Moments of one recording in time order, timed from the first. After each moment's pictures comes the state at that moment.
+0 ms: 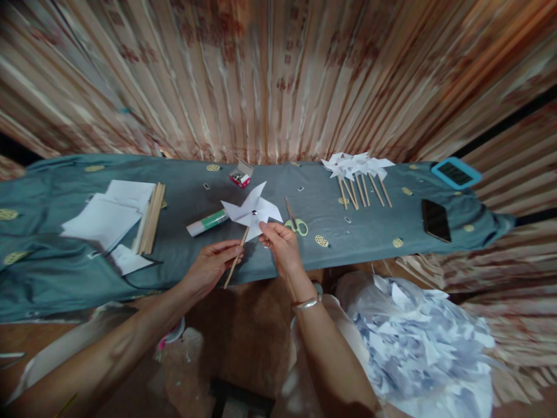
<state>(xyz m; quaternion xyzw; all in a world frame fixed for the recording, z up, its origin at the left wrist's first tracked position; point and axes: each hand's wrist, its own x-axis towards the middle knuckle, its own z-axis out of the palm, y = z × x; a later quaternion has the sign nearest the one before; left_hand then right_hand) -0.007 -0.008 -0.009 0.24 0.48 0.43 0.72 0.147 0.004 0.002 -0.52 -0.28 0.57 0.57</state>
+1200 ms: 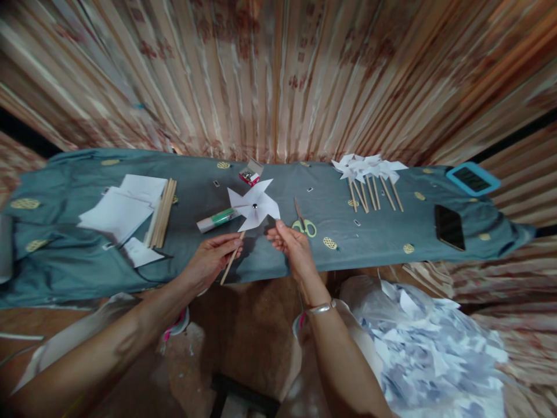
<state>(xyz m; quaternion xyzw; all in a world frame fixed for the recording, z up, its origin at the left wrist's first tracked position) -0.022 -0.004 -0.001 0.22 0.48 0.46 0.72 0.160 -0.001 0.004 -0.57 -0.29 0.58 0.51</state>
